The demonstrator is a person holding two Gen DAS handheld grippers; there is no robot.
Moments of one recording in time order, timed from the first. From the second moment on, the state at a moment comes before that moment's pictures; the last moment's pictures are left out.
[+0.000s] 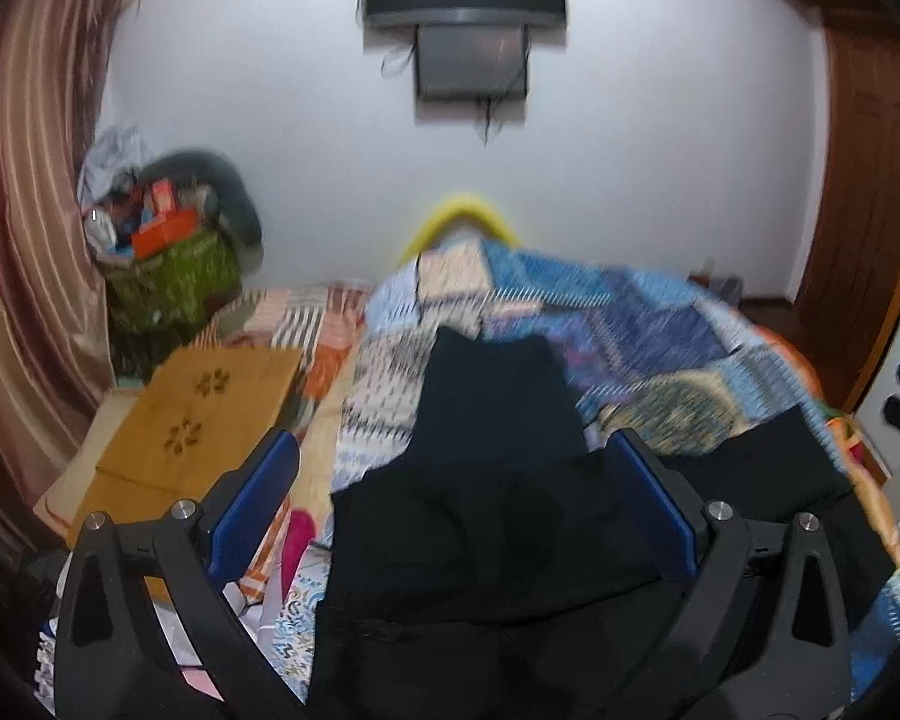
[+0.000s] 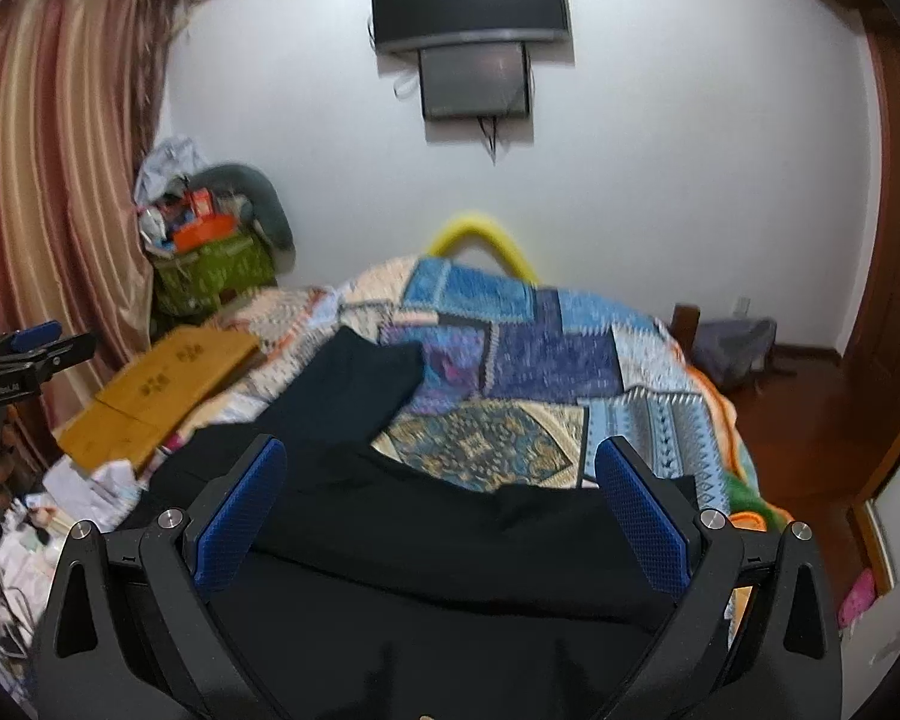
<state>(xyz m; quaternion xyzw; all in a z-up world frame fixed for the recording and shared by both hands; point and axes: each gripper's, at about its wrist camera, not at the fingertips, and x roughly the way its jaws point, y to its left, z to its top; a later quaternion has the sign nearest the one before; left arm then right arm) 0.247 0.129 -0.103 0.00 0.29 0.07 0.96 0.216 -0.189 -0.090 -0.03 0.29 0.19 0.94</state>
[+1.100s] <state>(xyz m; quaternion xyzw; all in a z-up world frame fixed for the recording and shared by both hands) 0.407 0.233 -0.305 -0.07 0.54 0.08 0.84 0.363 -0.081 -0.241 -0.17 0.50 0.31 0.79</state>
